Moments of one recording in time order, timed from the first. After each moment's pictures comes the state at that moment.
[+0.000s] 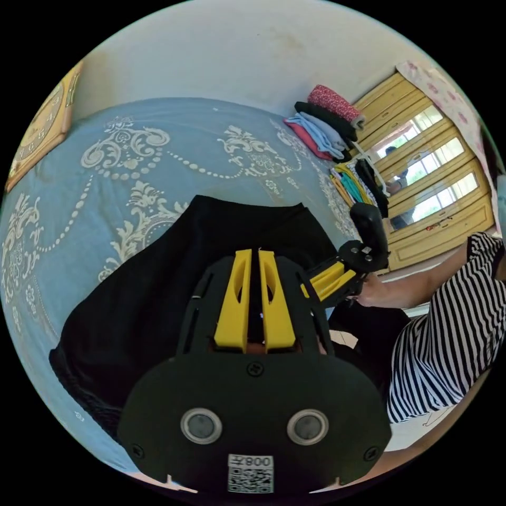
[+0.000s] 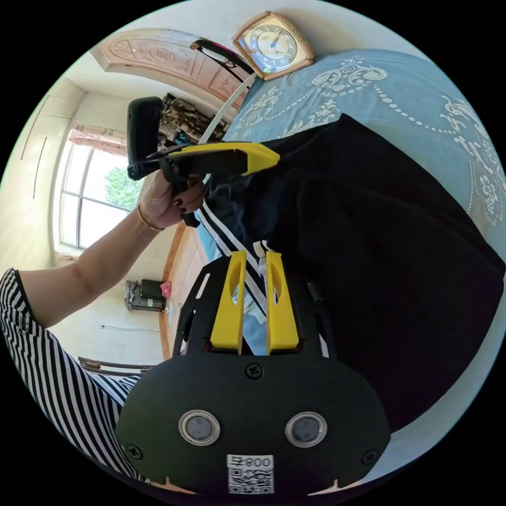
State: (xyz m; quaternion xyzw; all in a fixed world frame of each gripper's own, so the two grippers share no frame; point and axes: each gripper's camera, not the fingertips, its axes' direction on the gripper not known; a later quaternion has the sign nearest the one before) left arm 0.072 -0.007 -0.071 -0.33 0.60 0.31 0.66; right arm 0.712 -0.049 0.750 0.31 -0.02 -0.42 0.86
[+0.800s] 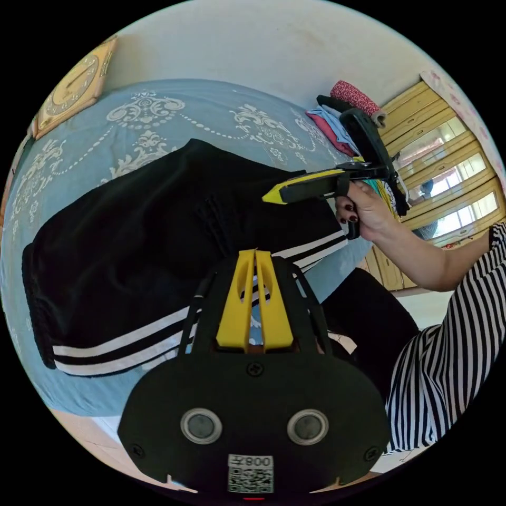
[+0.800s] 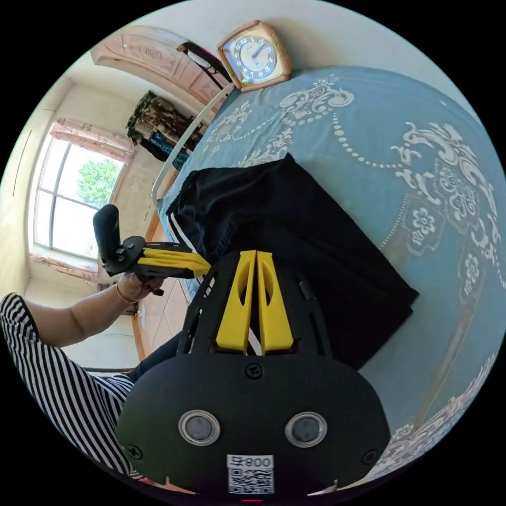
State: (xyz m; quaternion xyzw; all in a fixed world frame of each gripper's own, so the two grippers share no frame) left arm -0.023 0.116 -0.156 -0.36 0.55 0.27 0.71; right arm 0.692 -0.081 0.633 0.34 0.06 -0.39 0.86
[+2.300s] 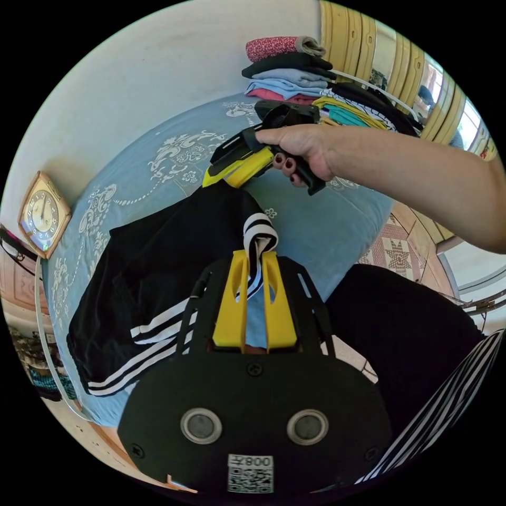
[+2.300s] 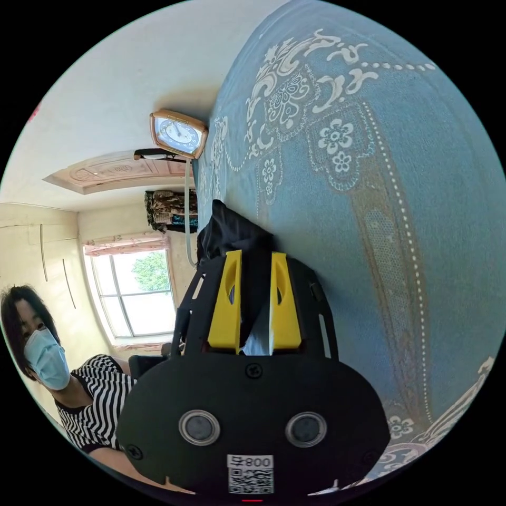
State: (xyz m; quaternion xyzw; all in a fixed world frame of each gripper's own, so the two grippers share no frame) left arm 0.027 0.291 -0.408 -0.20 0.46 0.45 0.74; right arm 0.859 -0.105 0.491 0.32 -0.23 -0.24 0.89
